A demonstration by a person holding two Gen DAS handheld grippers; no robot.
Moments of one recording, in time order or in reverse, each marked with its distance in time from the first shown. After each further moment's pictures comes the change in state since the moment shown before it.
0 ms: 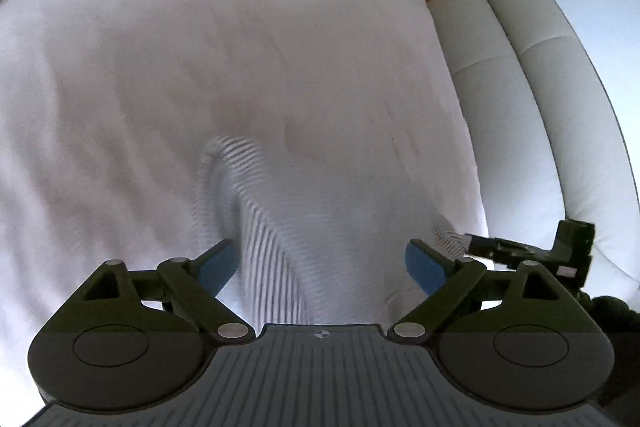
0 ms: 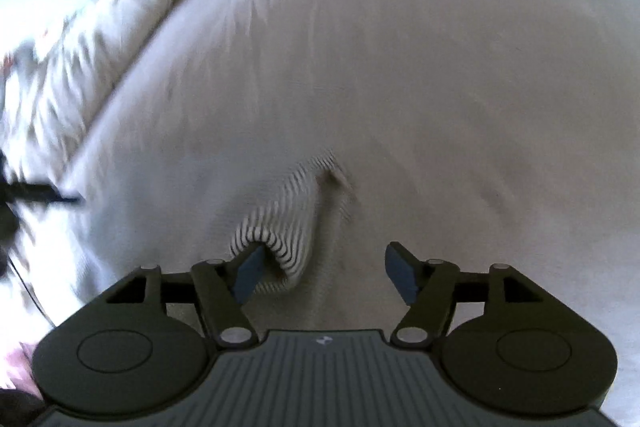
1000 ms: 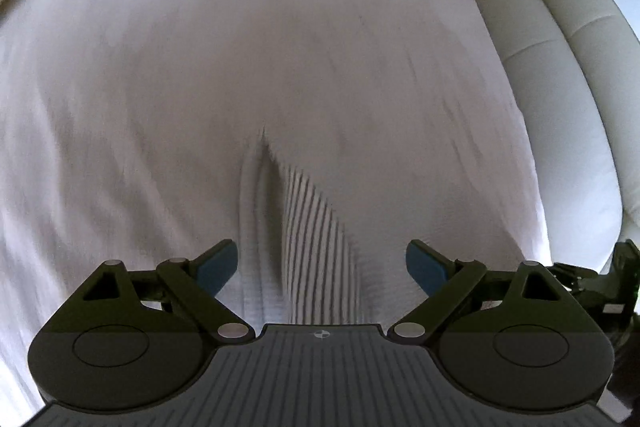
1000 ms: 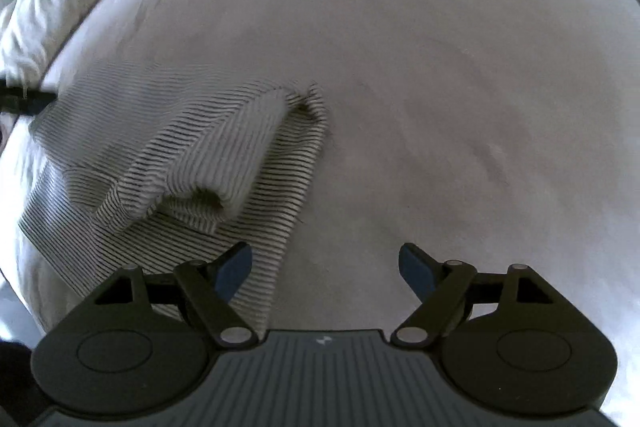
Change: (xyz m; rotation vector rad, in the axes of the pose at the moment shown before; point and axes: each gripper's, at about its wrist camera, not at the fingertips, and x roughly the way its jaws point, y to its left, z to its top) left arm 0.048 -0.006 0.027 0.024 0.034 0.148; right arm 0.008 0.013 -0.030 -0.074 0.114 -0.158
